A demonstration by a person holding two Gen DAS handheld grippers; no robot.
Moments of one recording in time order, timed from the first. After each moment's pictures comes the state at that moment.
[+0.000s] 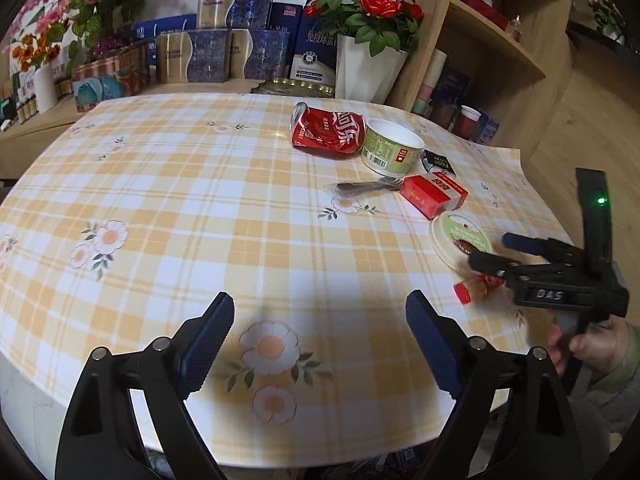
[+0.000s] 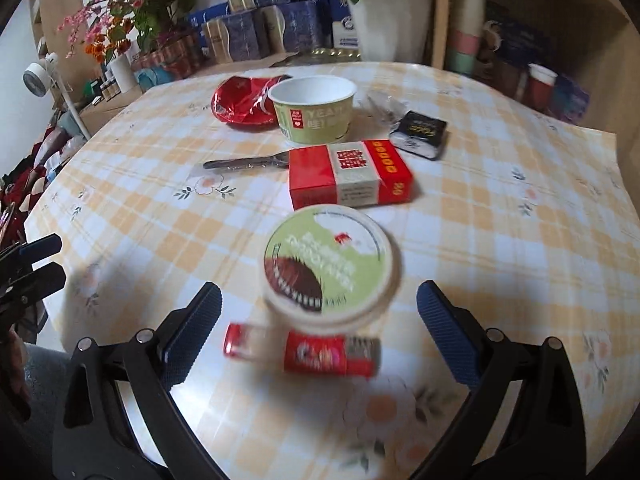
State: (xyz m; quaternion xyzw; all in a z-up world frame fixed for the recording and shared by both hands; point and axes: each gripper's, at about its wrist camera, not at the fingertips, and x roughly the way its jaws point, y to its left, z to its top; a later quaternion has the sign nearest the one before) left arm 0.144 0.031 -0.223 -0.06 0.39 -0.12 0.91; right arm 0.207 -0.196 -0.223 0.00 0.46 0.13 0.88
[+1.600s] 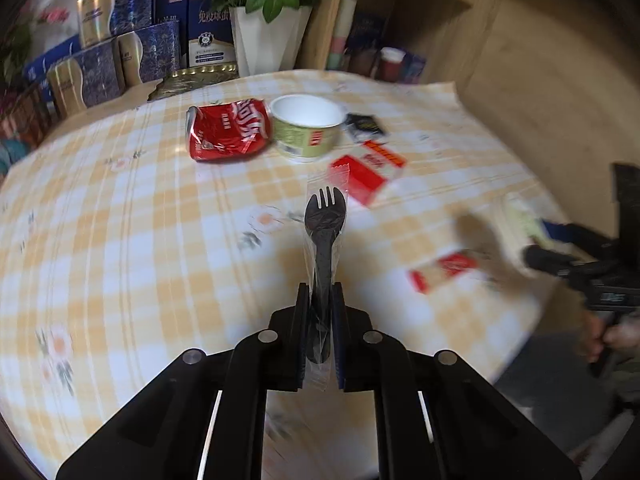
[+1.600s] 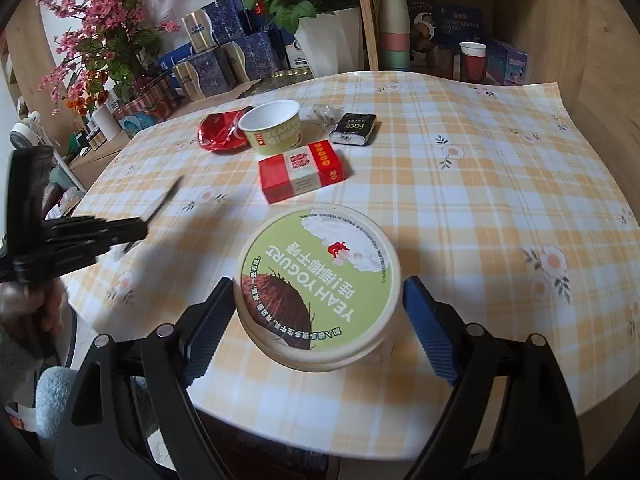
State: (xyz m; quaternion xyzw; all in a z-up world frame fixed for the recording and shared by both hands) left arm 0.185 -0.005 -0.202 0.03 0.44 -0.27 0.86; right arm 0.124 -0.247 -0.179 0.08 0.44 0.08 0.89
